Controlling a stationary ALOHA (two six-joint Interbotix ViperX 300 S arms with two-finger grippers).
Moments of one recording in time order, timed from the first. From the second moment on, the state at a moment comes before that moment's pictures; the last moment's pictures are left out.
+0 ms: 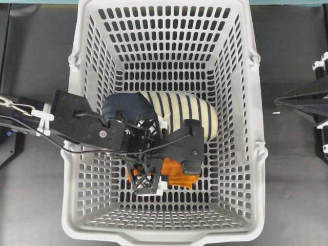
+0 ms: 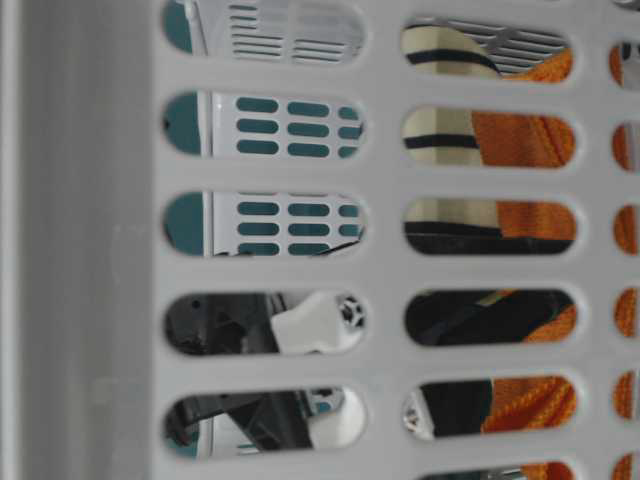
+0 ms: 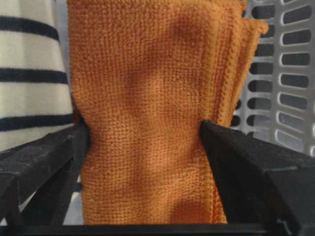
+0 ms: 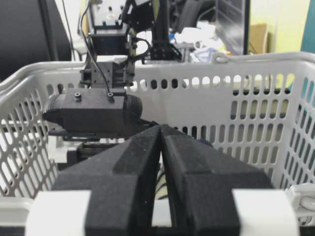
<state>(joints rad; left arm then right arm) -0.16 0.16 0.23 0.04 0.67 -0.18 0.00 -0.96 1.20 0.02 -0.27 0.01</state>
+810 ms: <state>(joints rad) -0.16 0.16 0.24 0.04 0.67 -0.14 0.00 -0.96 1.21 0.02 -0.27 0.01</state>
